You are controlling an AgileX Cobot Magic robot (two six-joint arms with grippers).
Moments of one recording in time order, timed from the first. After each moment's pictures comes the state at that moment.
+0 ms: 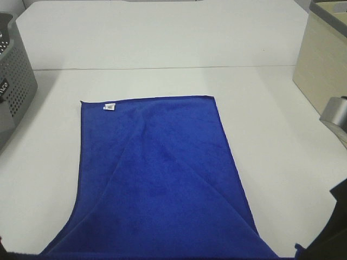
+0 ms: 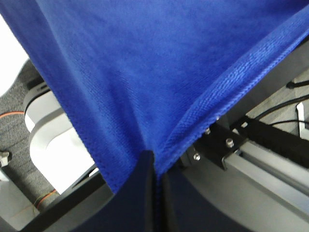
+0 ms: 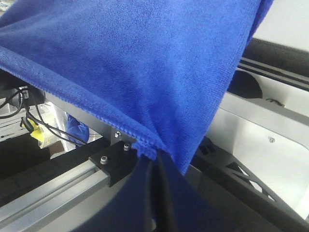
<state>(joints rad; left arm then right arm) -0.59 1.10 -0.73 -0.53 1.16 -0.09 0.22 1.03 -0.54 0.69 1.22 -0.22</state>
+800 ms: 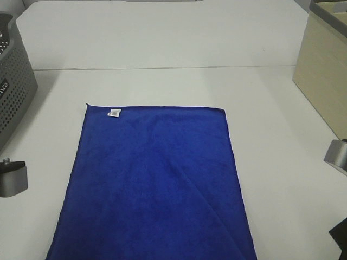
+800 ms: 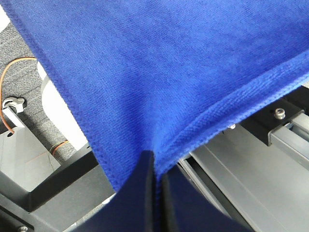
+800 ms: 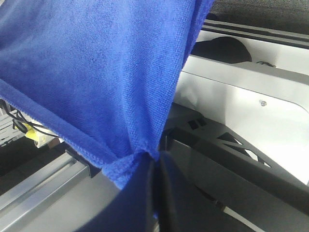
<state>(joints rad) -0.65 1.18 -0.63 -0.50 1.16 -0.12 0.21 1.02 -0.44 0.65 1.20 -0.15</state>
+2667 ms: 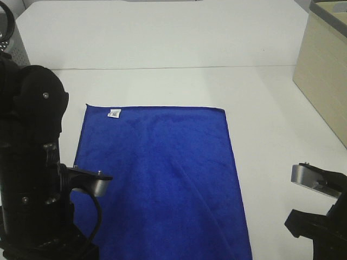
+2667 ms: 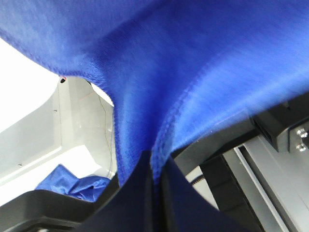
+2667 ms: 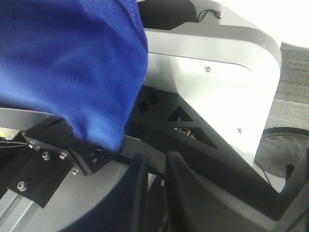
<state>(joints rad) -0.64 1.79 -0.89 -0.38 1.20 0.05 0.21 1.50 -0.51 0.52 1.07 -0.14</state>
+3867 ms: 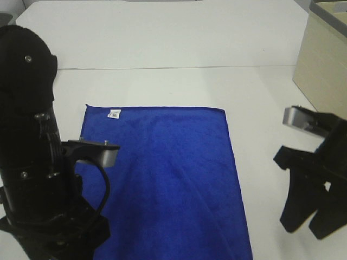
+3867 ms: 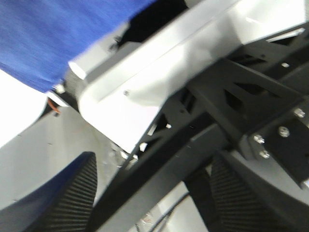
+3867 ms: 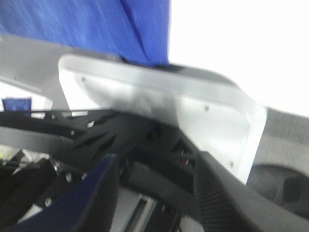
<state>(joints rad) -0.65 1.69 -0.95 -0.41 1.21 0.04 0.21 1.50 -0.74 0.47 1.15 -0.09</state>
